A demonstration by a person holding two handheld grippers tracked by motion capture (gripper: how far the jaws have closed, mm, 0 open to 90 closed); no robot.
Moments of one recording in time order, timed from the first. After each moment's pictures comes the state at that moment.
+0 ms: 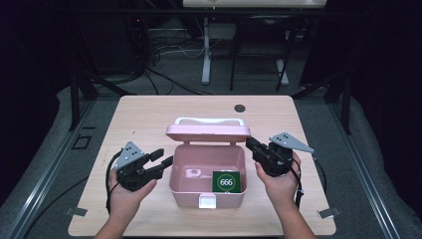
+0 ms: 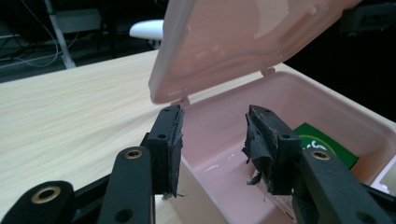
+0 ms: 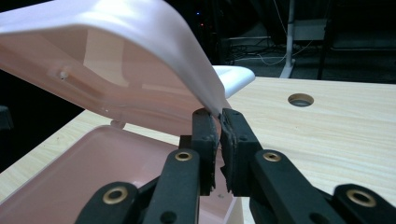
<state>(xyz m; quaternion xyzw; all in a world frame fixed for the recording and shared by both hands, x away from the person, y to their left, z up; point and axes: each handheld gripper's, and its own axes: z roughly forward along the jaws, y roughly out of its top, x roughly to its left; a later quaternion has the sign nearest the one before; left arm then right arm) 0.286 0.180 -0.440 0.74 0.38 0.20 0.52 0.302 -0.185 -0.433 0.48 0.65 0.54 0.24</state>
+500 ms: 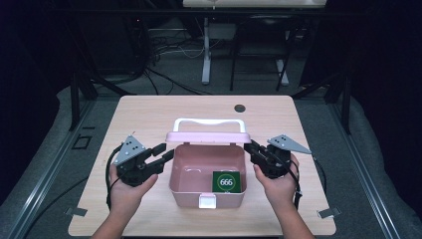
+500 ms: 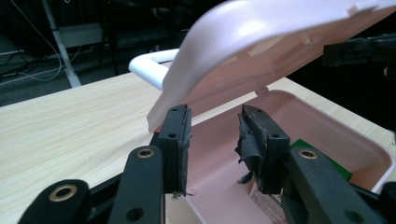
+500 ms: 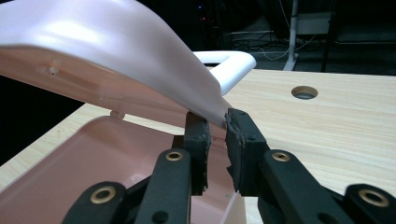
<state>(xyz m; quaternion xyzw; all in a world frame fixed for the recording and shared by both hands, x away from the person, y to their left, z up) 0.286 0.174 -0.419 0.74 0.37 0.22 0.52 0.302 -0.184 -0.441 0.48 0.66 0.53 0.23</state>
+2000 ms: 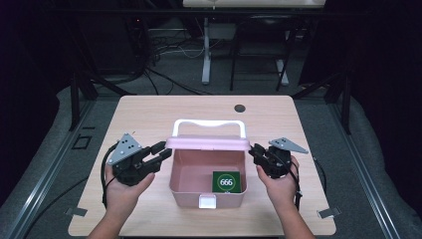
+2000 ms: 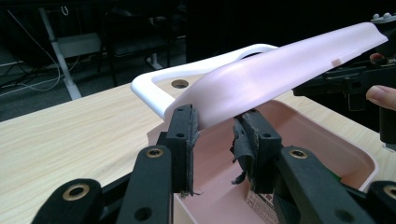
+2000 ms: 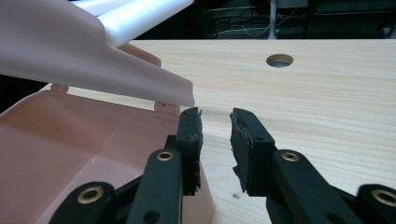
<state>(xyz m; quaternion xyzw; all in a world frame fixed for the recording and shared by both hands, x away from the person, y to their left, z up) 0.279 0.176 -0.406 0.74 0.35 0.22 0.53 0.320 -0.198 -0.476 0.52 0.66 0.49 0.23</state>
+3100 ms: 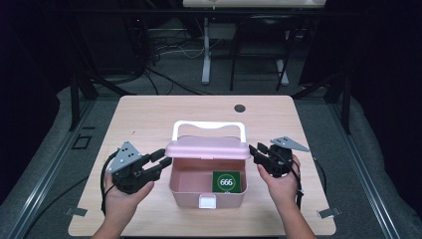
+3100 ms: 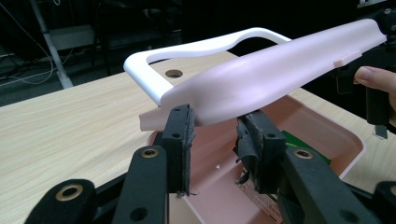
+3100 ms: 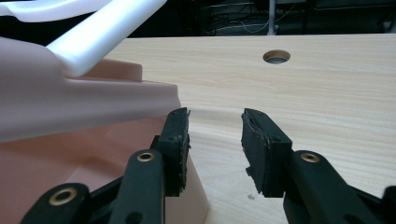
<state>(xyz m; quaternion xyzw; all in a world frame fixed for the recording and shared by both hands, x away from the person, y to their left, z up) 0.268 0.179 -0.418 0.74 0.35 0.21 0.53 0.325 -0.204 -0.478 0.53 0.66 0.49 0.22</state>
